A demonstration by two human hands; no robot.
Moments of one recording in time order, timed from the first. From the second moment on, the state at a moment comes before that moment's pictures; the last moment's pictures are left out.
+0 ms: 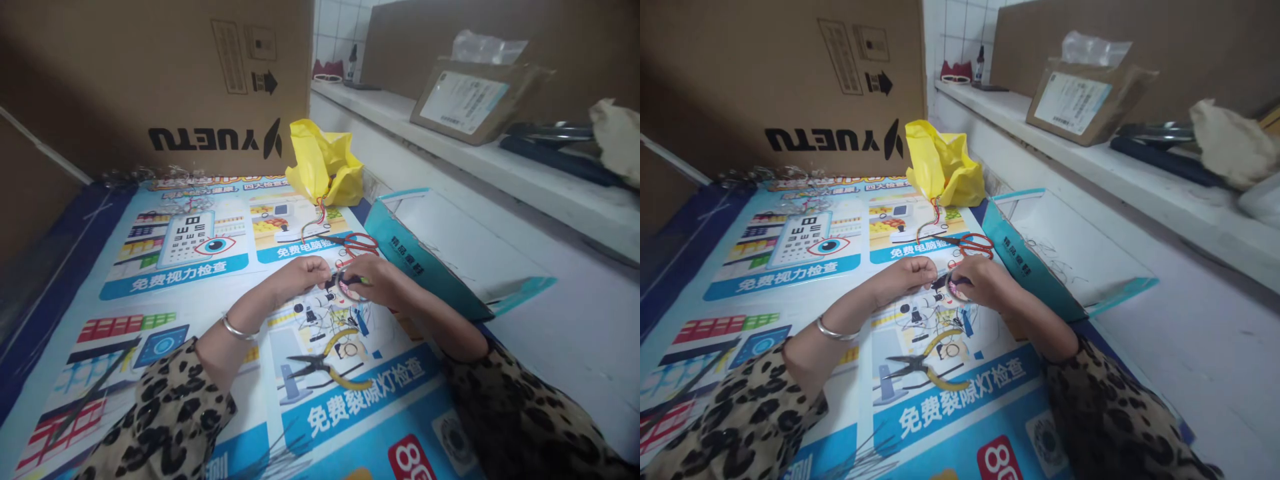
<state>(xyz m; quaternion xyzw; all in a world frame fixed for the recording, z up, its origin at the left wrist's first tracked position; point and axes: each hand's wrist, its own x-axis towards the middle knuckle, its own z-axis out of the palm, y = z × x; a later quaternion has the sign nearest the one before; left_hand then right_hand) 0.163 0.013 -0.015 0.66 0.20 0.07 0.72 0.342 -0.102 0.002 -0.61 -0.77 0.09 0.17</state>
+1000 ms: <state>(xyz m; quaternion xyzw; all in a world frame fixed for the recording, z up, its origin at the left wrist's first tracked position) 0.166 0.010 -0.019 0.77 0.21 0.08 0.60 0.356 -0.099 -0.017 -0.63 -0.76 -0.01 0.16</state>
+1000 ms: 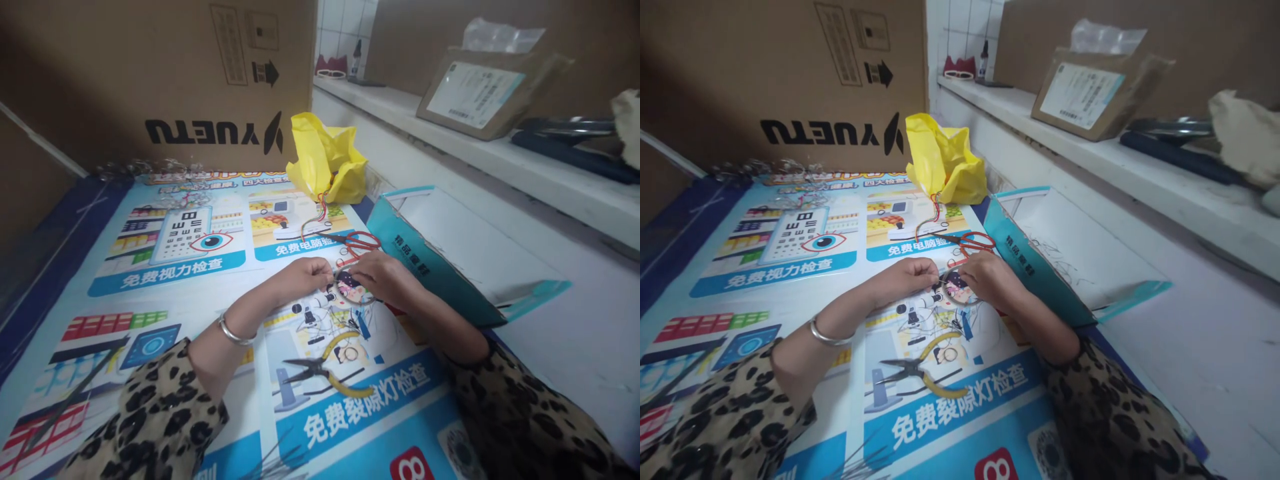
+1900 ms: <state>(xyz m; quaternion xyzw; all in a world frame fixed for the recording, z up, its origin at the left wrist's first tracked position) 0.171 -0.003 -0.011 0.71 0.23 0.16 0.65 0.335 -0.098 -0.012 -0.64 -0.56 0.24 0.47</state>
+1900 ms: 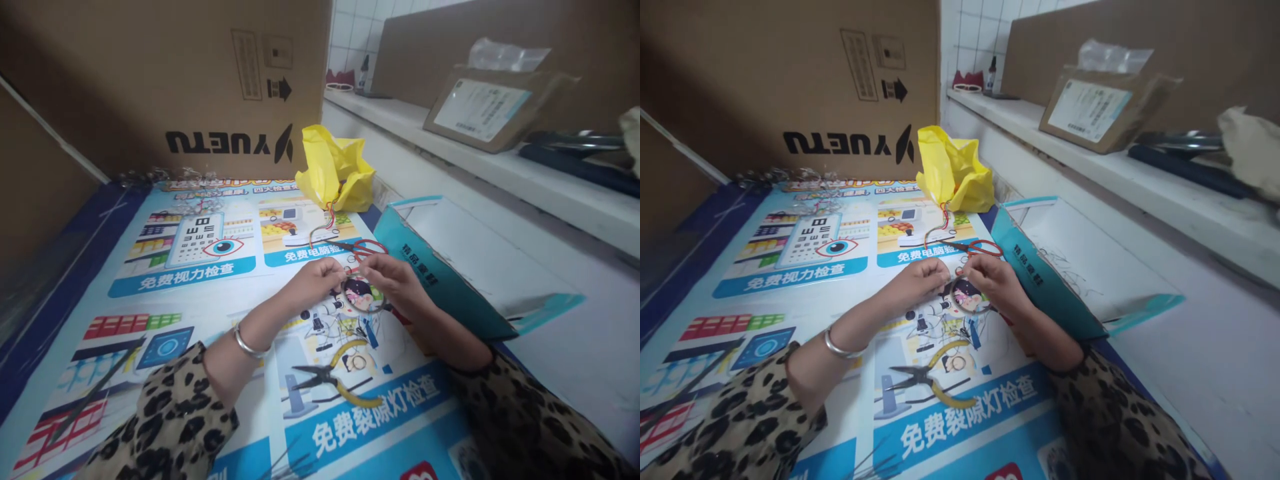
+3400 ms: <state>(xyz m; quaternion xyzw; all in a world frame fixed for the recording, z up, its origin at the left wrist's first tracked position) 0.178 -0.028 0.002 0.72 0.29 0.27 0.57 0.321 -0.104 -0.017 -0.57 -0.41 0.36 0.61</state>
